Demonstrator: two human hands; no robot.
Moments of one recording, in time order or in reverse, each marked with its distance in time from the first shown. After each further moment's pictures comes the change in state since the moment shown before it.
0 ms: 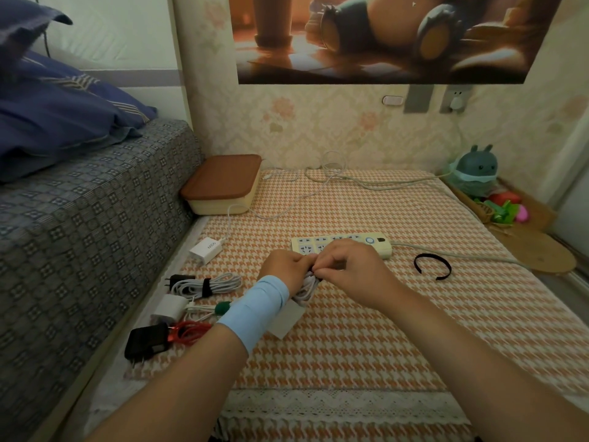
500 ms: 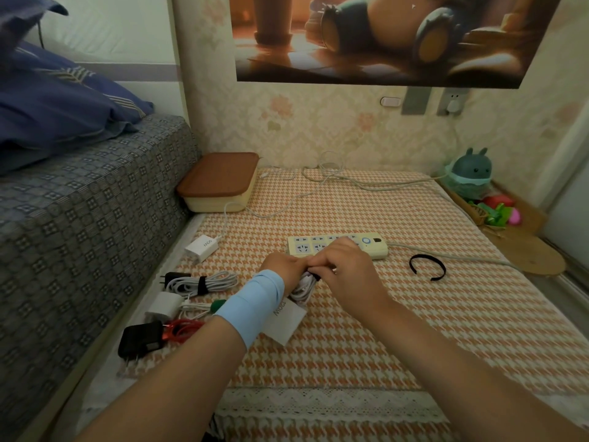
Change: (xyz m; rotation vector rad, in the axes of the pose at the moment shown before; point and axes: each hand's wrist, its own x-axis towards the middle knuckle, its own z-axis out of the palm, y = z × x) left_hand 0.010 -0.001 0.000 0.076 -0.135 -0.114; right_hand -0.005 0.003 0.023 -0.163 0.228 -0.189
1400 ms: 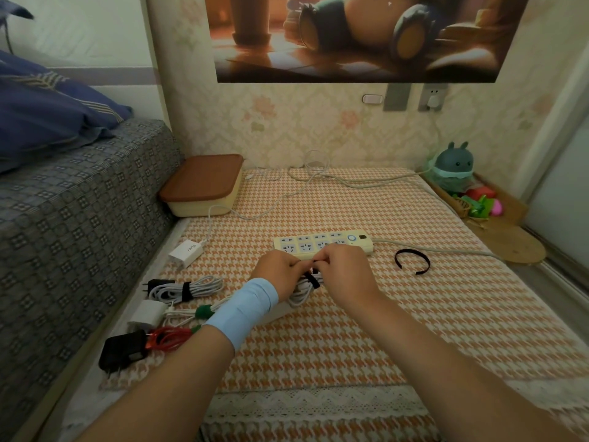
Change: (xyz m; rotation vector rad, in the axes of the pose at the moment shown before) left_hand -0.005 0.005 0.015 0.110 0.078 0.300; right_hand 0.006 0.000 -0.013 -0.151 -0.143 0.504
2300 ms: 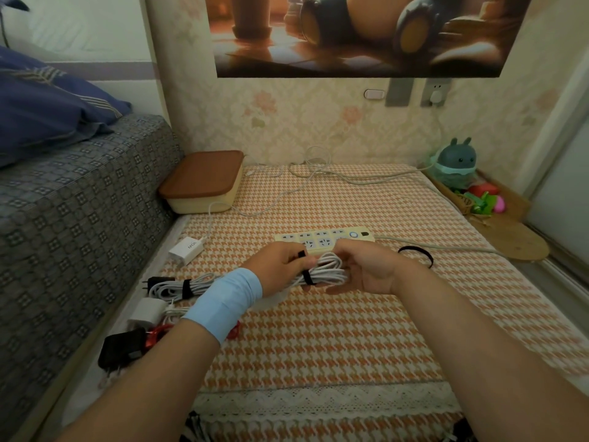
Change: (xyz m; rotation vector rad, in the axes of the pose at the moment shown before) left_hand 0.000 -0.004 -0.025 0.077 -0.160 0.302; right_hand 0.025 0.033 -0.030 0.917 -0.721 0.466
